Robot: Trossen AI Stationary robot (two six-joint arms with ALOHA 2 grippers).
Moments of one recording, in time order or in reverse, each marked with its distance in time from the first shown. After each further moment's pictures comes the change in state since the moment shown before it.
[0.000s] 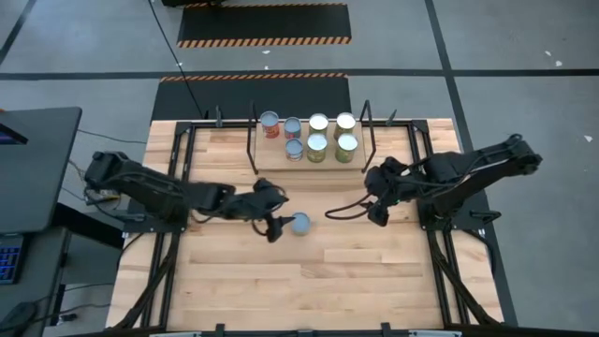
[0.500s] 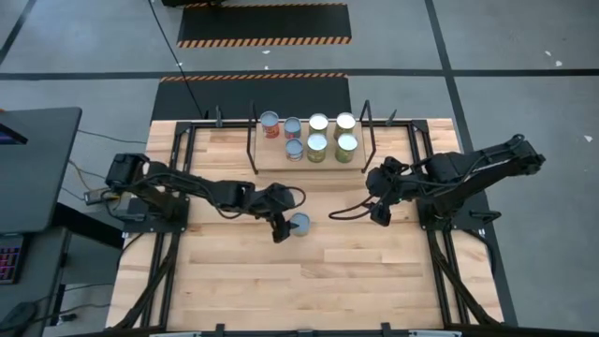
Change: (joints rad) left arm 0.117 0.206 0.038 -0.008 0.268 0.049; right arm -0.015 -0.050 -0.072 0.044 -0.011 -0.076
